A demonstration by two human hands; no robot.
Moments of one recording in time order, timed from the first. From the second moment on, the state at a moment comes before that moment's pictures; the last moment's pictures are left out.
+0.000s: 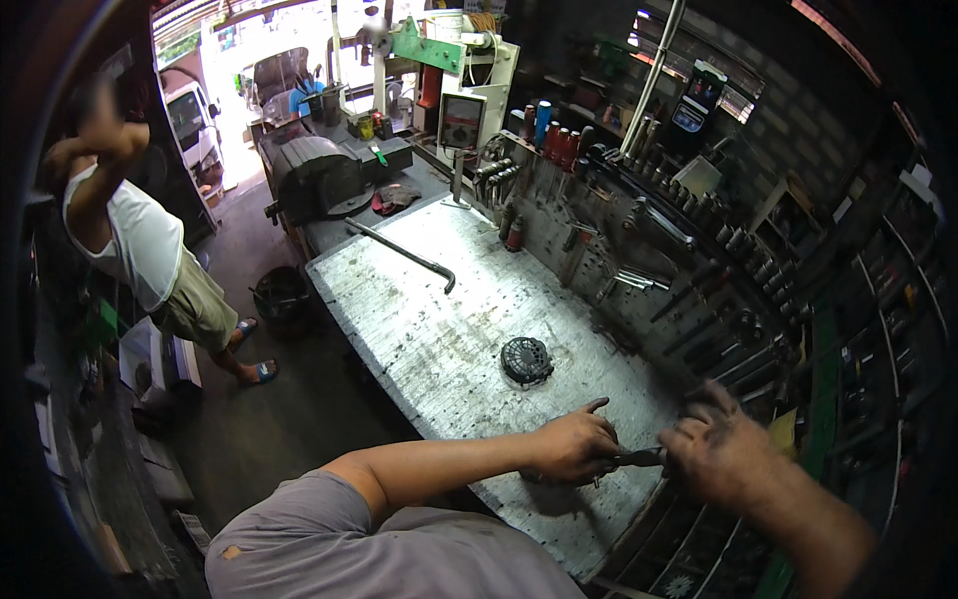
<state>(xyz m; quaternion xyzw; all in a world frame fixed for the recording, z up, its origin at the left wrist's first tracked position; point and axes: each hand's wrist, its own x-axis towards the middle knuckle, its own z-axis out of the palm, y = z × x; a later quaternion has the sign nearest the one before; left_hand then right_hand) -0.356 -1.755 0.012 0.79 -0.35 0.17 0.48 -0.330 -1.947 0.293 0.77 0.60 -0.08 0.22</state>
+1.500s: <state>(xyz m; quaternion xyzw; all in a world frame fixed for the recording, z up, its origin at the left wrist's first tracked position) -0.358 -1.750 0.018 0.84 -0.34 0.12 0.41 -0.335 -1.954 0.287 0.89 0.38 -0.22 0.08</state>
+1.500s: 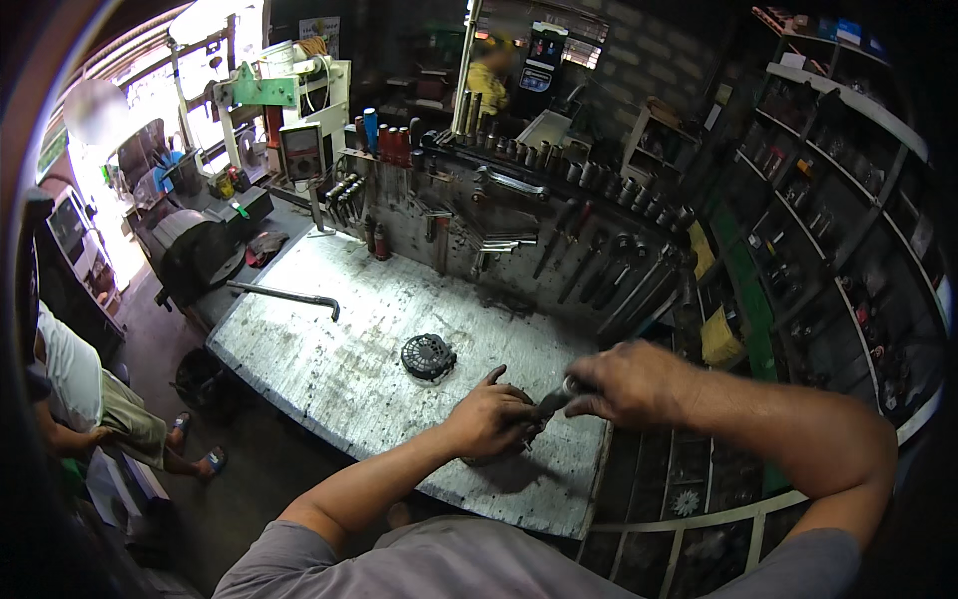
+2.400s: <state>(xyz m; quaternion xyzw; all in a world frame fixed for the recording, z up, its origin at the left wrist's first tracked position) -0.358 -1.751 0.018 0.84 -0.34 0.12 0.40 -0.334 -1.949 0.284 0.92 0.22 -0.32 0.04</state>
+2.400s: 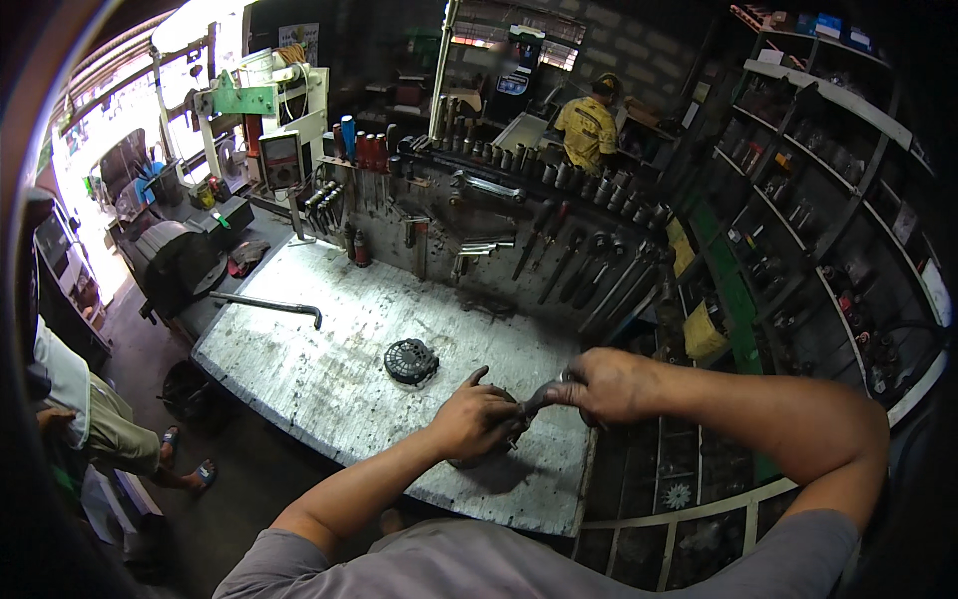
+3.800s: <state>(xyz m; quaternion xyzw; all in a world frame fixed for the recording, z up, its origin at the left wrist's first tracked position) -0.359 -1.749 0.020 0.84 -0.34 0.12 0.40 -0.349 -1.952 0.277 0.93 0.24 -0.28 -0.01</state>
